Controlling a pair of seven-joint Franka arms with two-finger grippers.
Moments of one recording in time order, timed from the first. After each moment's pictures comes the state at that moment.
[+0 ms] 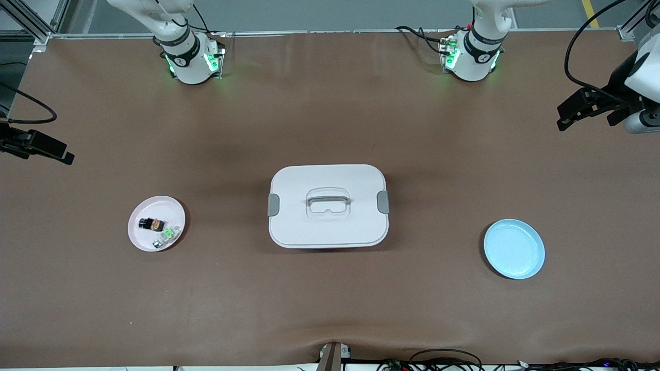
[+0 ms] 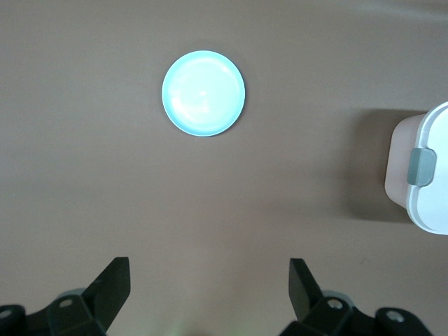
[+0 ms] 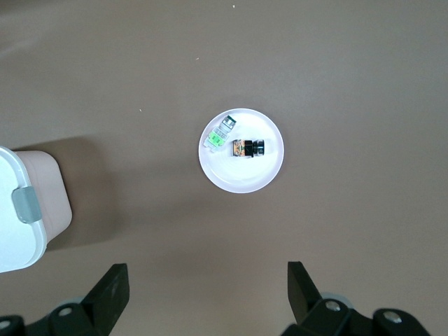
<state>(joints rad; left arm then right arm) 0.04 -0.01 -0.16 -1.48 0.04 1.48 -0.19 -0.10 0.17 0.06 -1.32 0.04 1.46 0.13</state>
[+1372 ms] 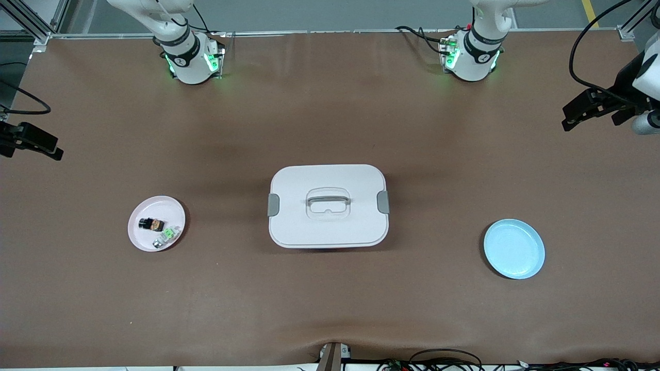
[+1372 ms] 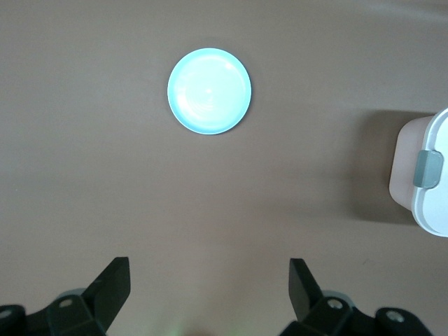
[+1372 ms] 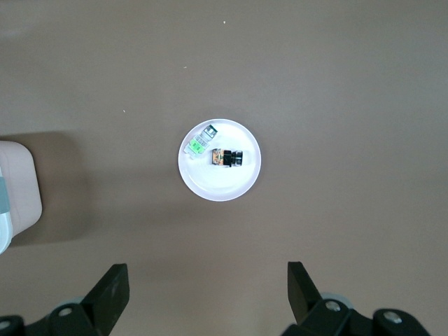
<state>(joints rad) 0.05 -0.01 -0.16 -1.48 0.04 1.47 -0.19 -0.11 0.14 0.07 -1.33 -0.03 1.47 0.03</state>
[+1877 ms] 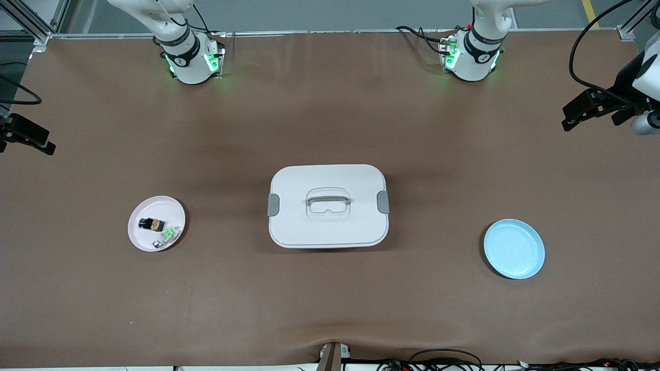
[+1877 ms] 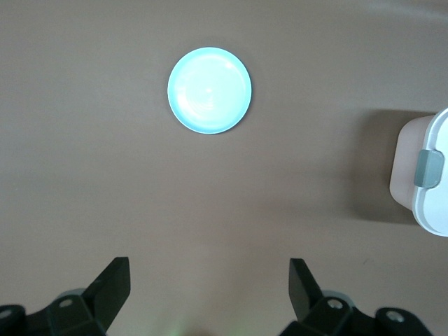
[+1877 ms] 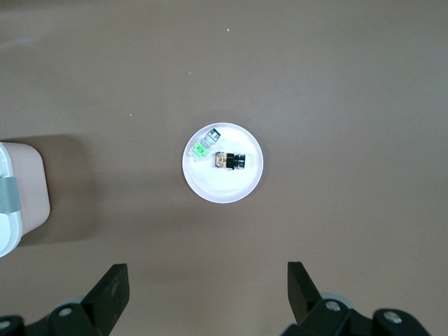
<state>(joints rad) 0.05 0.00 -0.16 -1.48 0.04 1.47 -0.19 -0.11 0.12 0.07 -1.33 -0.01 1.47 0.02</state>
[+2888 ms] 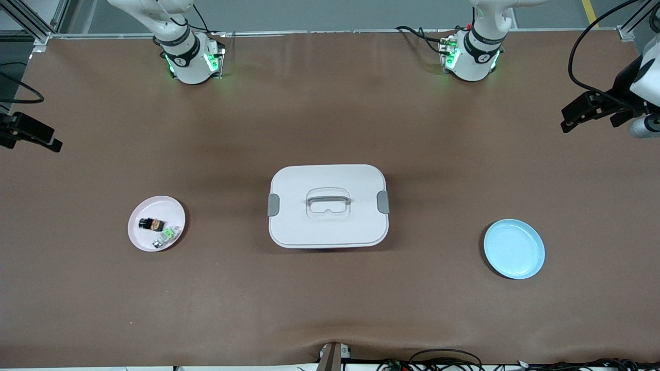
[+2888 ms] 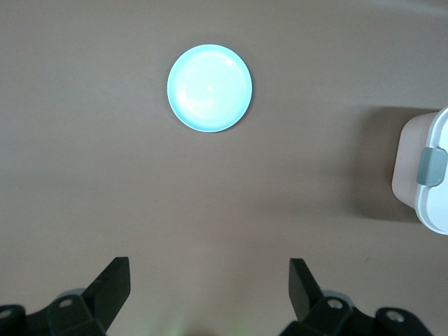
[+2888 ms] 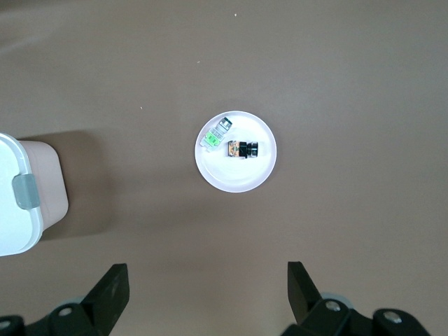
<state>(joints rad) 0.05 0.00 -0.16 -1.48 0.04 1.47 -0.19 -0.12 0.12 0.07 -1.33 0.03 1.44 0.07</state>
